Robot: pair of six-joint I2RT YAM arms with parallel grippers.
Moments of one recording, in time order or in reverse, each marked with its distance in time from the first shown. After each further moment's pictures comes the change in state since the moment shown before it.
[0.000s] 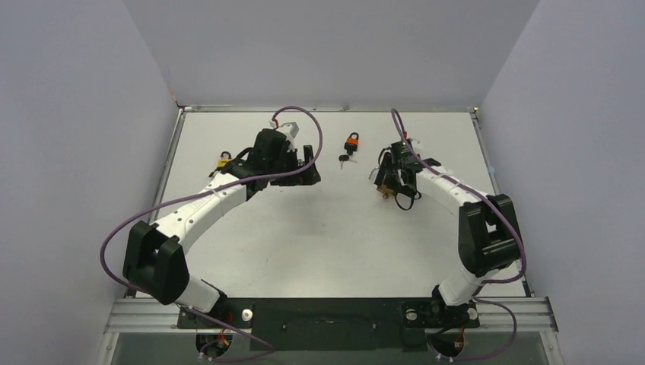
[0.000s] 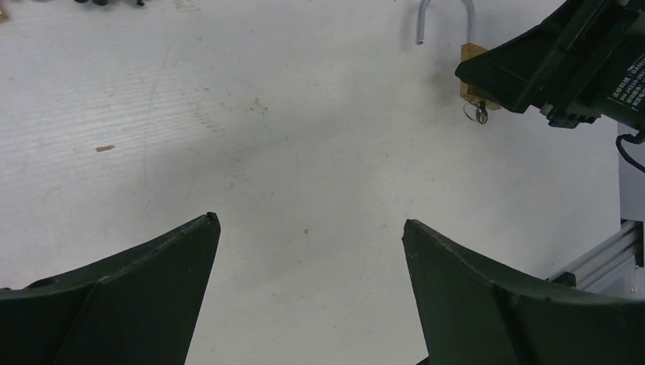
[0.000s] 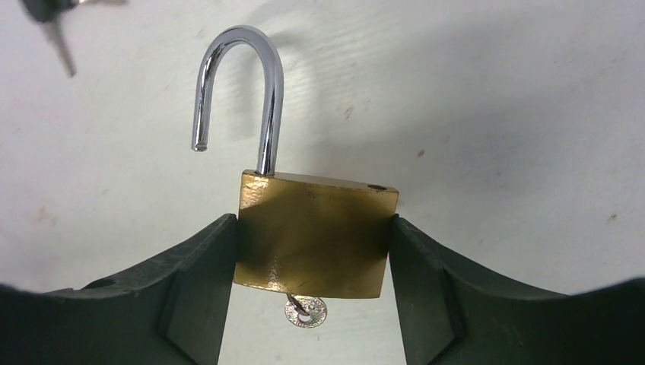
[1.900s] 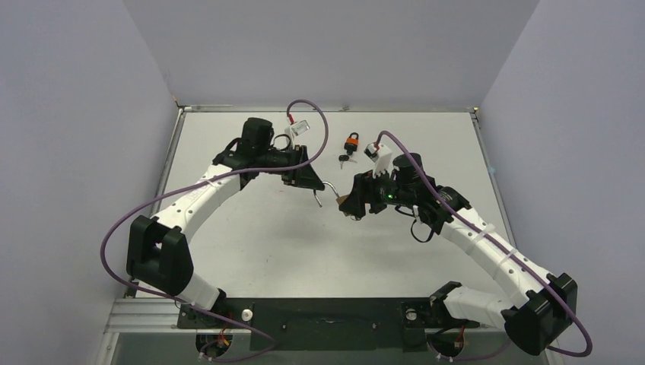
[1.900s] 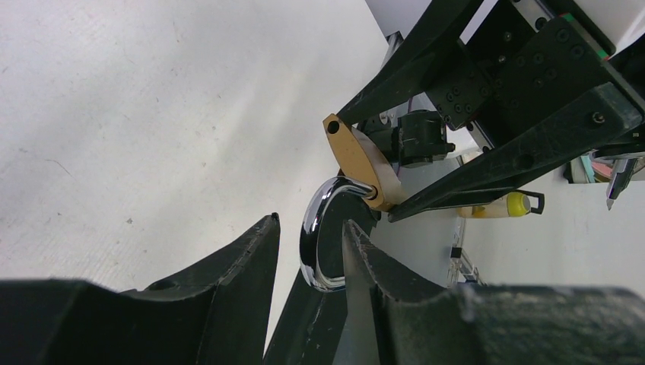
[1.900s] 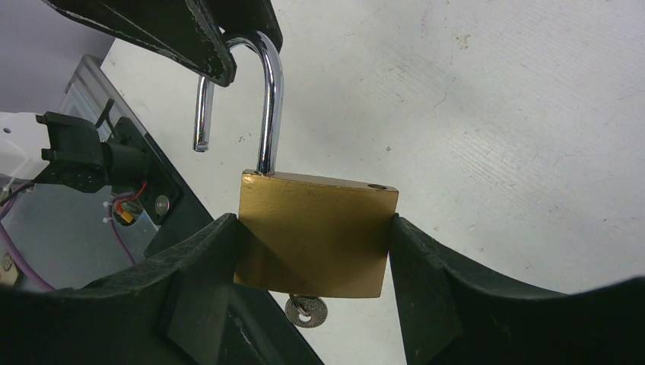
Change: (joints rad) left arm 0.114 0.077 0.063 0.072 0.875 0.126; right arm 0.280 -0.578 -0.140 0.007 -0.598 -0.281
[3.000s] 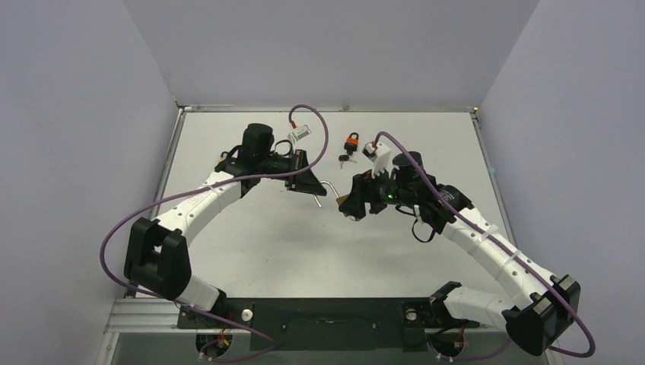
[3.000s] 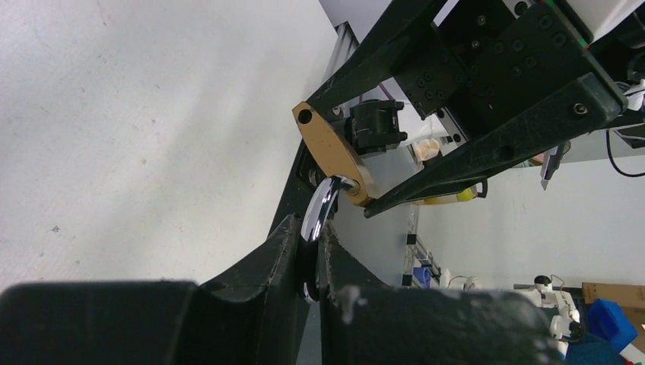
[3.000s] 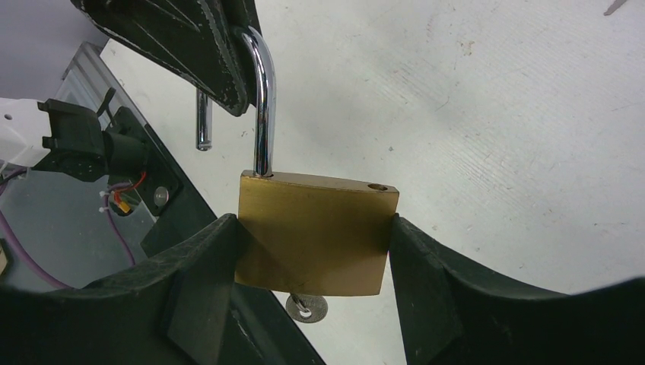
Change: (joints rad) left arm -0.017 -0.023 -0.100 0.154 0.106 -0.148; right arm 0.020 -0.005 0.045 -0.051 0.009 -0.035
